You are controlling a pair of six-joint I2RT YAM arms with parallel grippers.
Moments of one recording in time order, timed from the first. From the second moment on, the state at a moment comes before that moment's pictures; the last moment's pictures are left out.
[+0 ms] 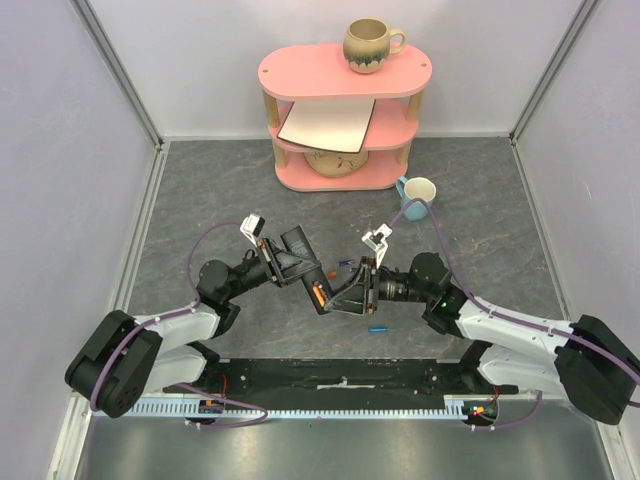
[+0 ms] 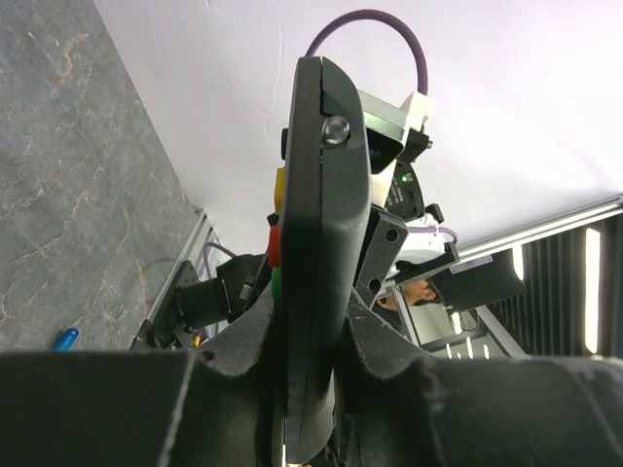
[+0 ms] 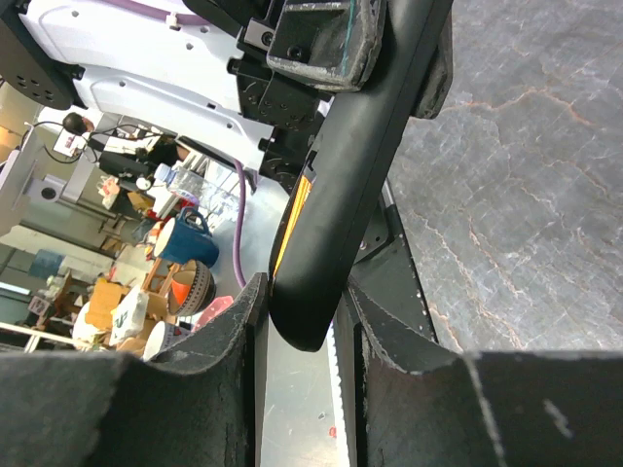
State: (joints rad) left arm -0.53 1.18 0.21 1.26 0.63 -1.49; right arm 0.83 1.08 0.40 0.68 -0.64 0.82
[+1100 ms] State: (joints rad) left arm -0.53 1.06 0.21 1.03 0.60 -1.35; right arm 0.80 1.20 0.43 0.67 -0.73 1.00
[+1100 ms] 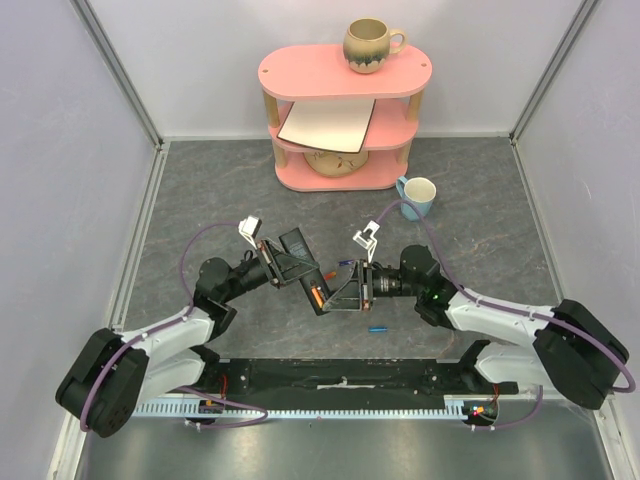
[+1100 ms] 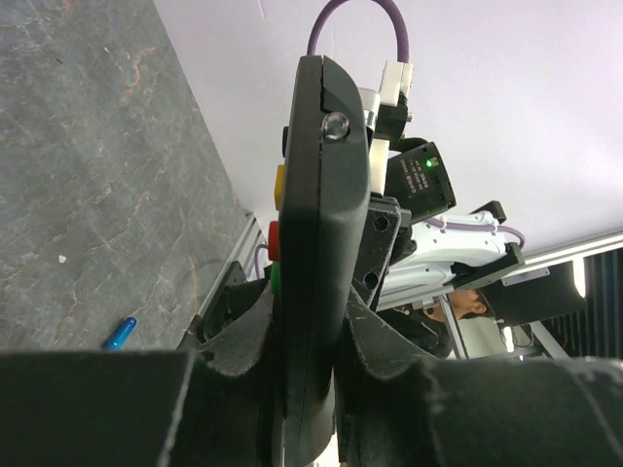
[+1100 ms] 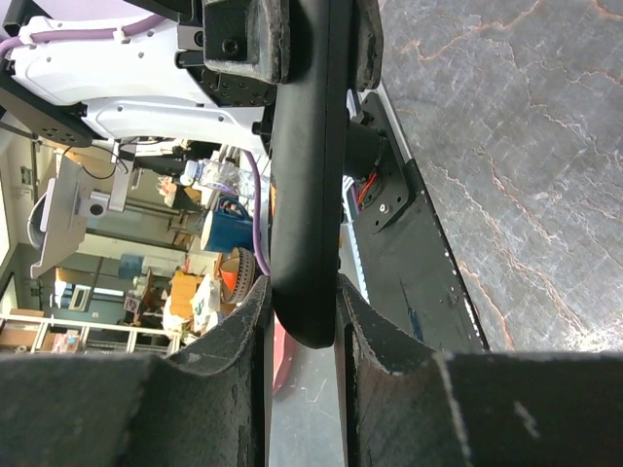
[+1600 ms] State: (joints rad) left arm -0.53 1.02 0.22 0.88 0.57 -1.28; right arm 0.78 1.27 0.47 0.61 -0.79 0.98
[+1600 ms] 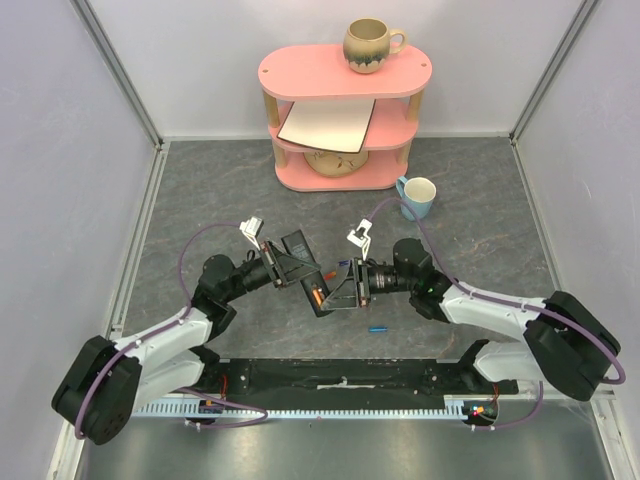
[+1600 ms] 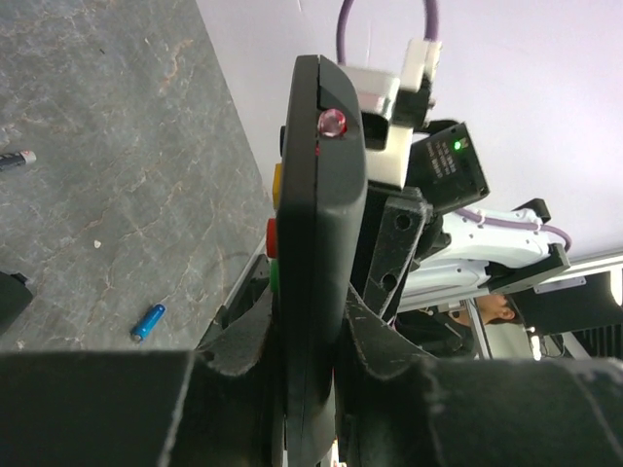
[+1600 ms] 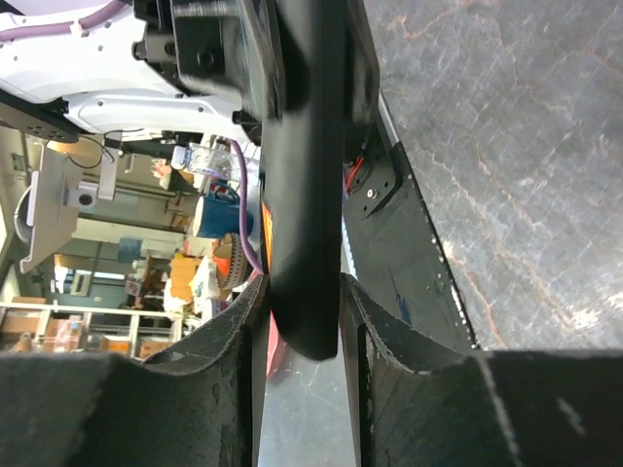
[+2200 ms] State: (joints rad) left arm -0.58 1.00 0.26 0.70 0.57 -1.26; right arm 0.74 1.23 0.65 0.20 -0.80 0.62
